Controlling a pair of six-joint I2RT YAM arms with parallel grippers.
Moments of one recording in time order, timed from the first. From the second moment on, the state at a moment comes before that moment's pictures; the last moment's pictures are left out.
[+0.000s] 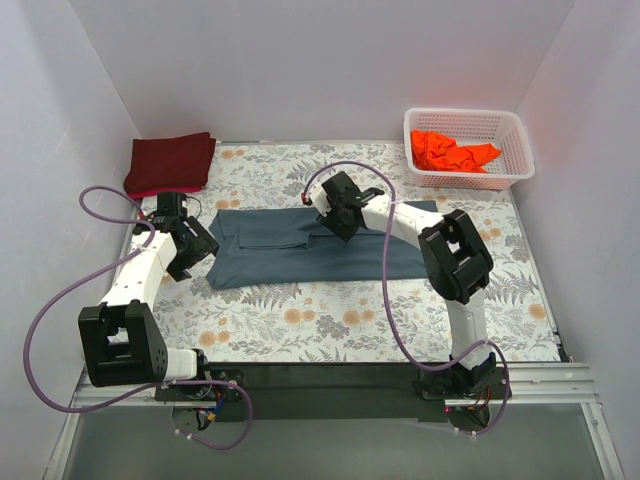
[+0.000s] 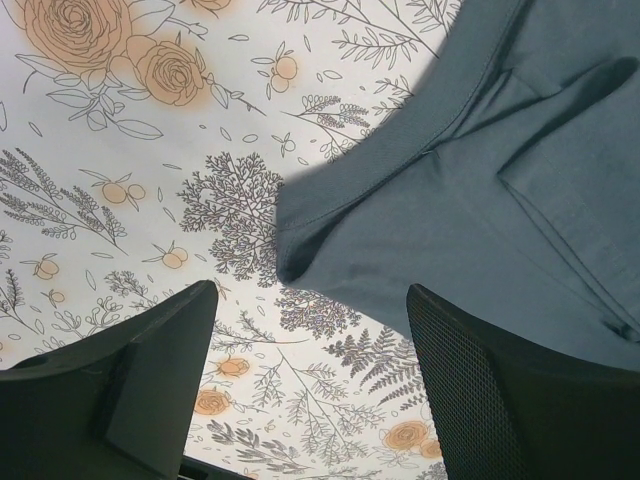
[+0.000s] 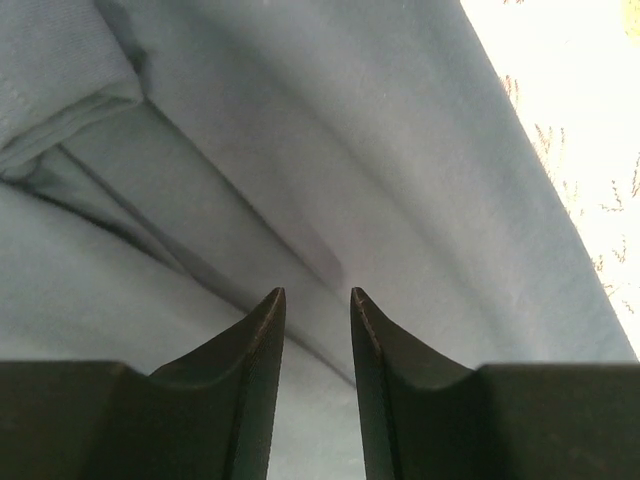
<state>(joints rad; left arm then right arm) 0.06 1.34 0.97 -0.81 -0.12 -0.68 0.68 2.05 1.52 -0.51 0.04 -0.37</state>
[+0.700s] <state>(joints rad) 0.06 1.34 0.96 -0.82 -0.12 -0.67 0.68 2.10 1.55 -0.51 0.10 -0.38</state>
